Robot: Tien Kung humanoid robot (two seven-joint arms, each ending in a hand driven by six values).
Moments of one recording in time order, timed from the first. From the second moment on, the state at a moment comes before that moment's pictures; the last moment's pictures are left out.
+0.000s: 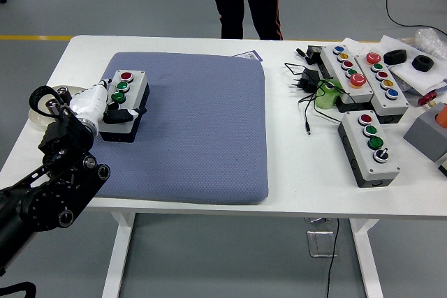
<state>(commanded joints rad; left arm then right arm) -0.60 0.16 -1.04 -0.98 2.03 0.13 0.60 0.09 -0.10 1.19 0.18 -1.26 -0.23 -0.23</state>
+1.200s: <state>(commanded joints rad) -0.67 0.13 -1.01 -0.83 2.15 0.11 0.65 0.09 -0.10 1.19 0.18 -1.26 -0.23 -0.23</state>
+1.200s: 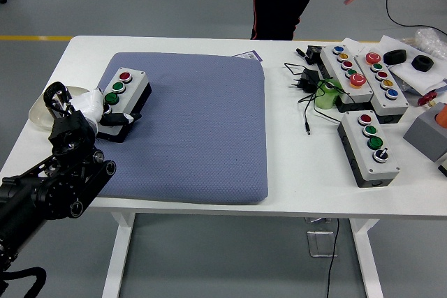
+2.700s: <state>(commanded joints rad) -0.67 0.25 -0.85 -0.81 2.06 0.17 -0.18 0.09 -0.10 1.21 0.18 -1.27 -0.23 -0.23</state>
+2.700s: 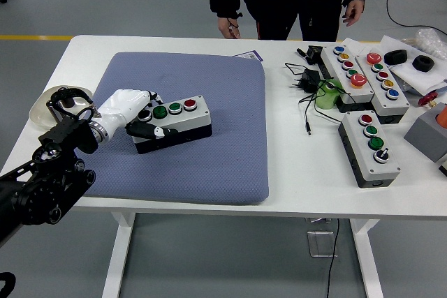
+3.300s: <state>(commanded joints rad) -0.67 0.29 -0.74 -0.87 2.04 0.31 -0.33 0.08 -0.10 1.20 0.18 -1.28 -0.23 -0.23</state>
